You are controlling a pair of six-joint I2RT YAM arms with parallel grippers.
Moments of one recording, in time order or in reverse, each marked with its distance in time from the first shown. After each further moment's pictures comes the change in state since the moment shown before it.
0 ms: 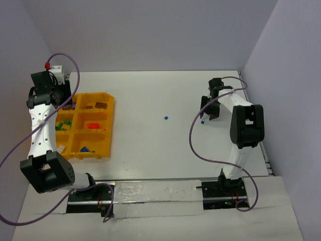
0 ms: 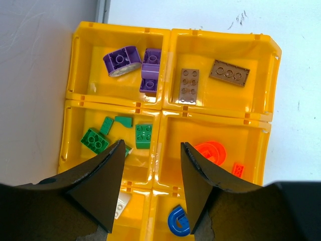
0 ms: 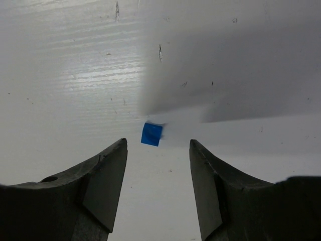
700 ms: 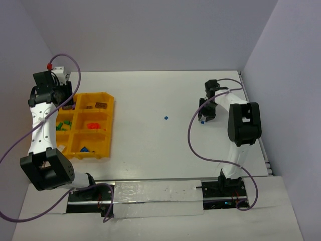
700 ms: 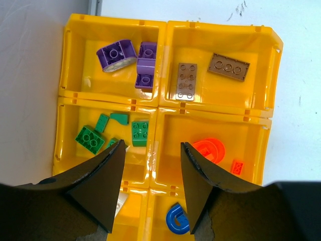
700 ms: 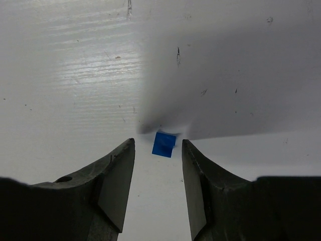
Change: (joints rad) left arm -0.006 0.026 0.001 -0.012 0.003 0.000; right arm 0.033 0.048 0.003 0.014 0.000 0.024
